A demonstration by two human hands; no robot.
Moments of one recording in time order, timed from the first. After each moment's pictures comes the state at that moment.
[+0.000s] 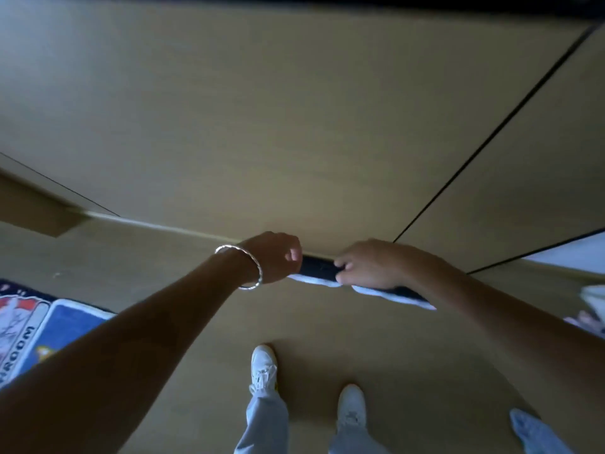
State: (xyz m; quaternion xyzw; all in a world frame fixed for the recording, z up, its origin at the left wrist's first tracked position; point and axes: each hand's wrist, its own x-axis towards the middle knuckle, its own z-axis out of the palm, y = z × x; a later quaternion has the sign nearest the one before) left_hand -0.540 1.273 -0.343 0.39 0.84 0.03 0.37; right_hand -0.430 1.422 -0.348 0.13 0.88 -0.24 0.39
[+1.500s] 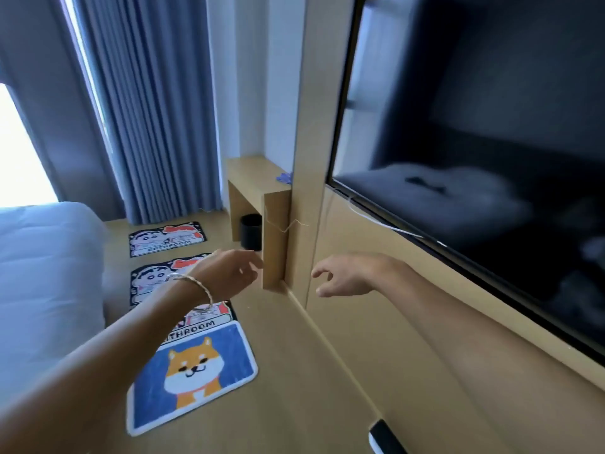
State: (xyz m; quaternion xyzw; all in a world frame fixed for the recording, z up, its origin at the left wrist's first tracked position) left_hand -0.428 0.726 0.009 0.05 0.98 0.16 -0.04; right_hand -0.469 0.938 0.060 -0.26 0.94 0.02 0.21
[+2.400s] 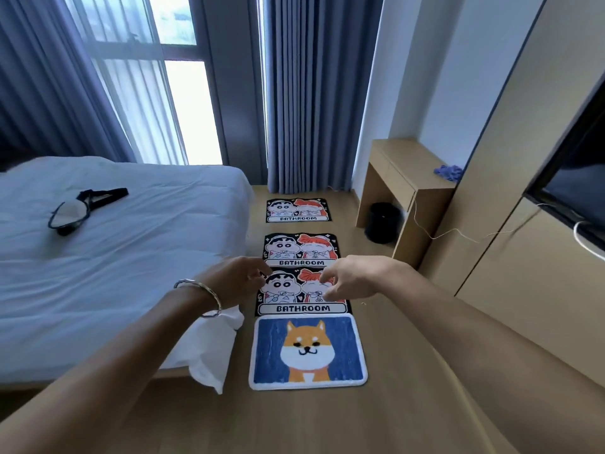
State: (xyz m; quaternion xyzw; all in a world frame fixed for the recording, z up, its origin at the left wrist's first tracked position) left_hand -0.401 0.443 -0.034 -0.20 0.96 0.21 0.01; right_hand -0.550 0.603 -0.013 -0.48 0.84 0.08 0.25
